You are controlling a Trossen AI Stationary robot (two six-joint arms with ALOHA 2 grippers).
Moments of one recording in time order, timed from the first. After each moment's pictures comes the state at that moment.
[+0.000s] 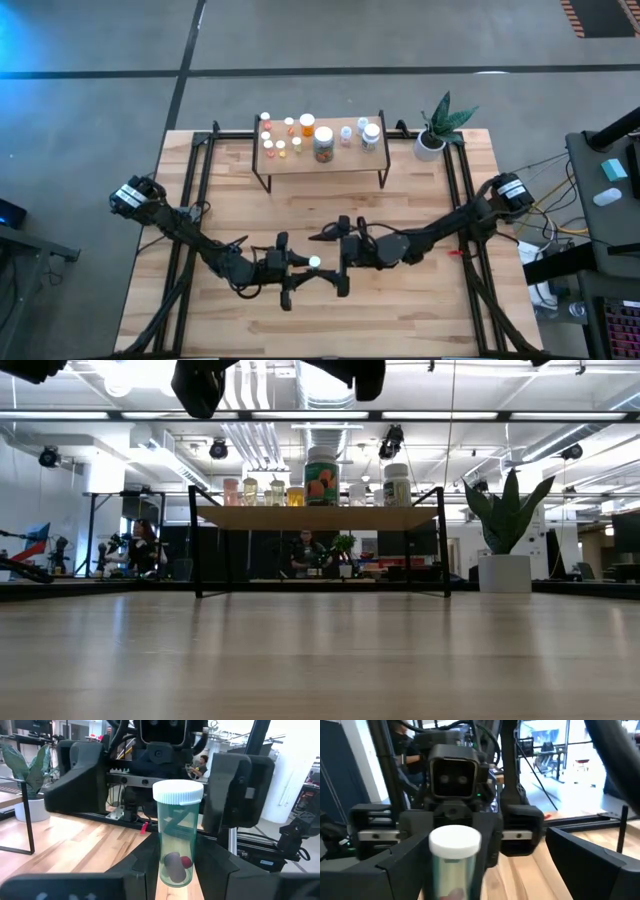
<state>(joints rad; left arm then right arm) -0.57 1.61 0.72 0.99 -0.68 -0.18 0.38 1.74 0.99 0.78 0.38 0.09</state>
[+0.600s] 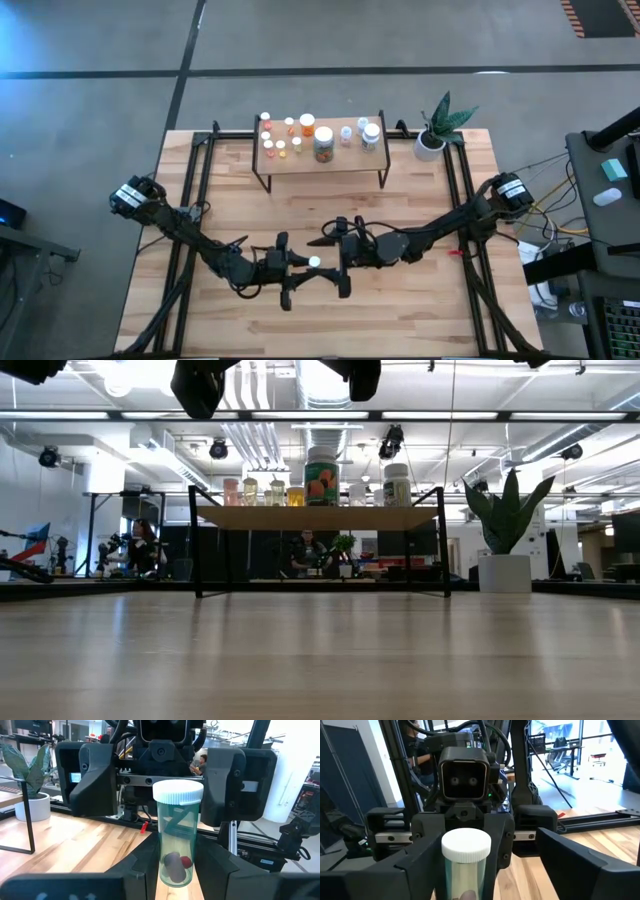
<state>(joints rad) -0.57 1.61 0.72 0.99 -0.68 -0.18 0.36 1.74 0.99 0.78 0.31 0.13</state>
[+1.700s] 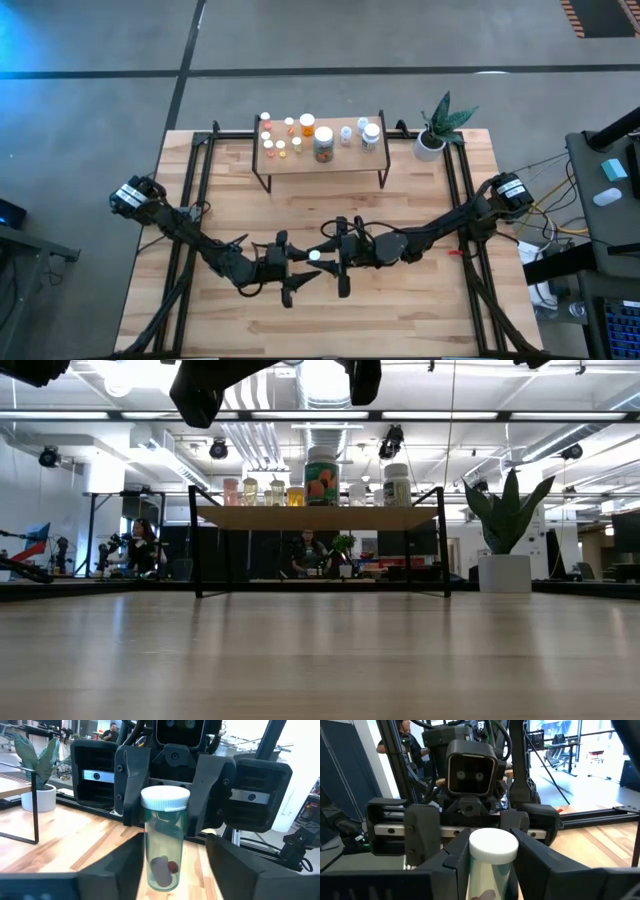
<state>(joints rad) -0.57 1.61 0.71 0.98 -0.70 -0.25 0.36 1.74 0.99 0.76 0.32 0.13</state>
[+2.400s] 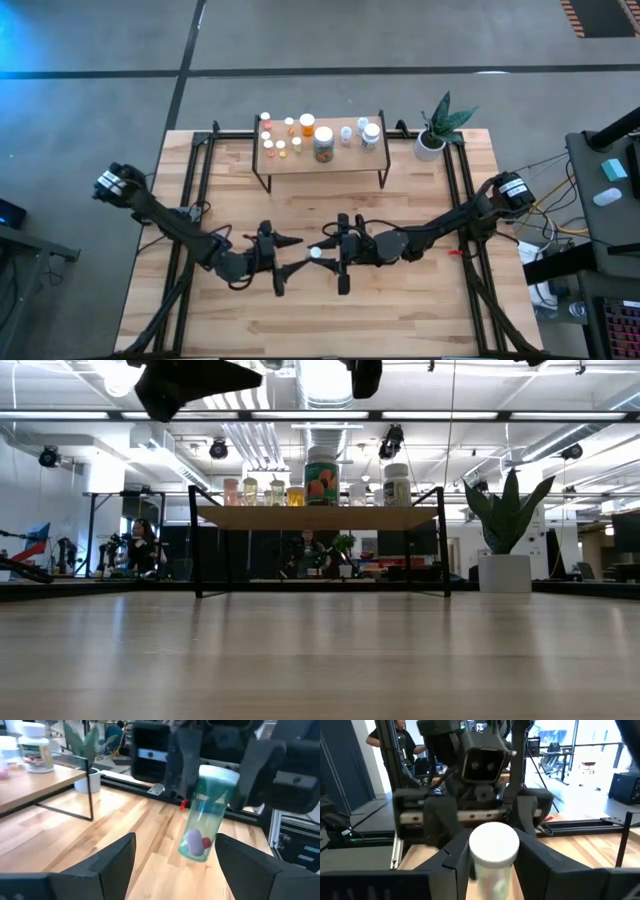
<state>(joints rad) -0.58 1.39 0.71 0.50 -0.84 -0.35 0.36 1.73 0.99 0.75 0.33 0.05</state>
